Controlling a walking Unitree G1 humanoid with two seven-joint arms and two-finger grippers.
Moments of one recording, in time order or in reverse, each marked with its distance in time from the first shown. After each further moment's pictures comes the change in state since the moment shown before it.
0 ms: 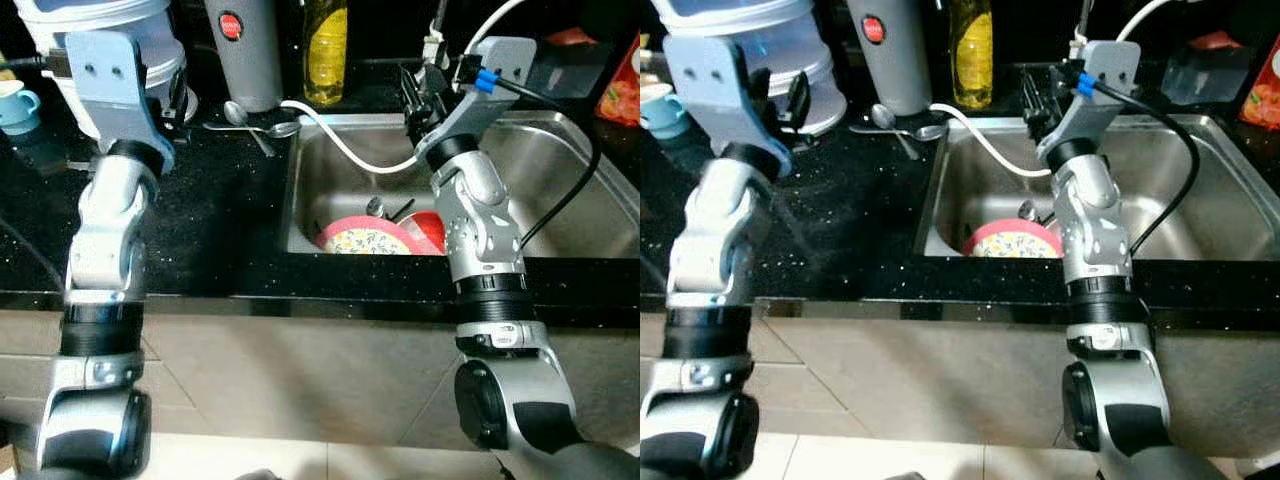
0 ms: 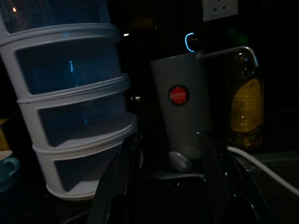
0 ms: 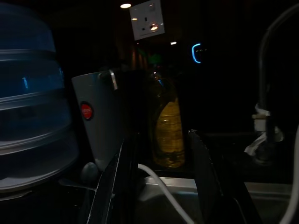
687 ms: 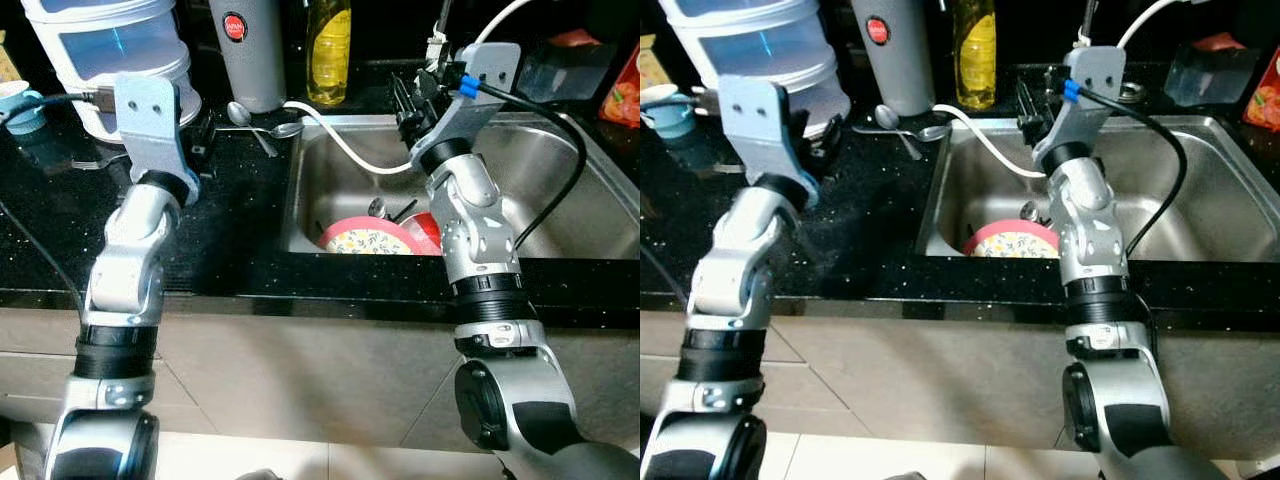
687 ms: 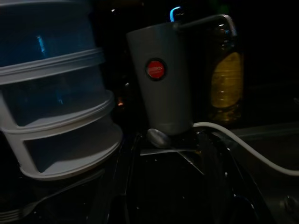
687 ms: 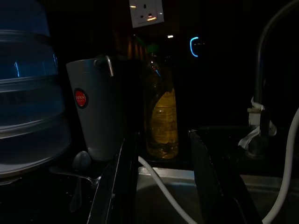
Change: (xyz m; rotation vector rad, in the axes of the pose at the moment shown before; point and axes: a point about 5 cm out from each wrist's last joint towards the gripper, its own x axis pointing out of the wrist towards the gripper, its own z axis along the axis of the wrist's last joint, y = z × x) left arm -0.001 -0.017 -0.016 -0.031 0.115 -0.034; right arm 0.000 0.003 -0.010 -0.052 0.038 -0.002
